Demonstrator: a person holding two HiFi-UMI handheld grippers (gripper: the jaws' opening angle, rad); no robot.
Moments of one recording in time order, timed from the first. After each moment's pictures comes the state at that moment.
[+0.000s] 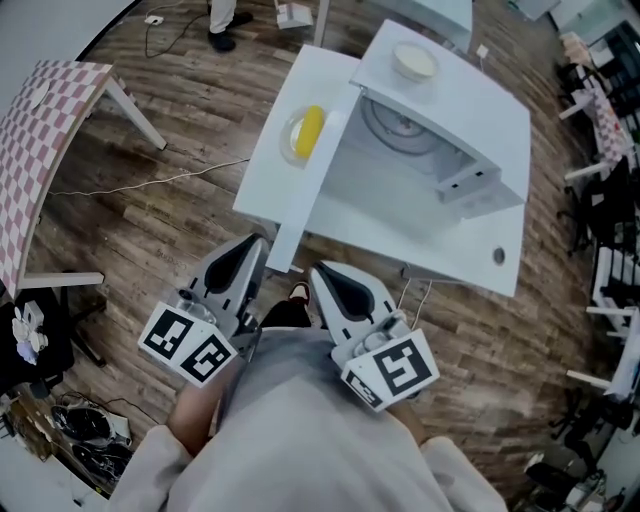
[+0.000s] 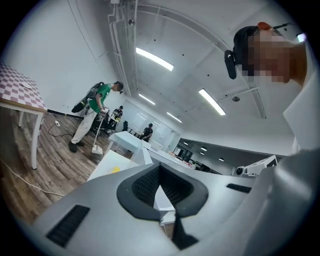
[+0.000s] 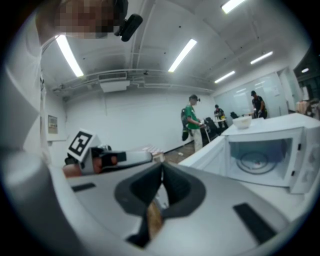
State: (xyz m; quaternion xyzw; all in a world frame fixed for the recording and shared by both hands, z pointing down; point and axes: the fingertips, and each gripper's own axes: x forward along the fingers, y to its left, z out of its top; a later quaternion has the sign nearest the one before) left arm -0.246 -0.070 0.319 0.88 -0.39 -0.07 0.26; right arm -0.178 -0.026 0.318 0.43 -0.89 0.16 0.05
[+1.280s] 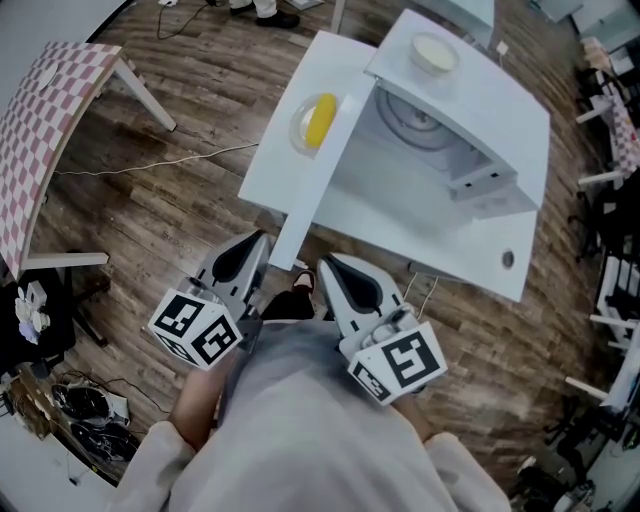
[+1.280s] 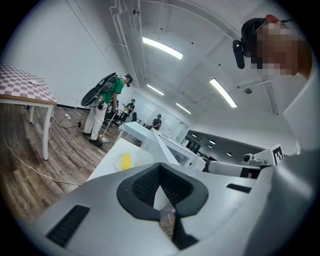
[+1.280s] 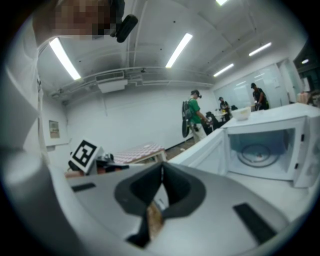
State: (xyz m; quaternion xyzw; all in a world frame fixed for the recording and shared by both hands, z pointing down) left arm -0.248 -0.076 0.374 0.86 -0.42 -0.02 0.30; right arm -0.169 -0.037 0.335 0.42 -0.89 0.19 0.06
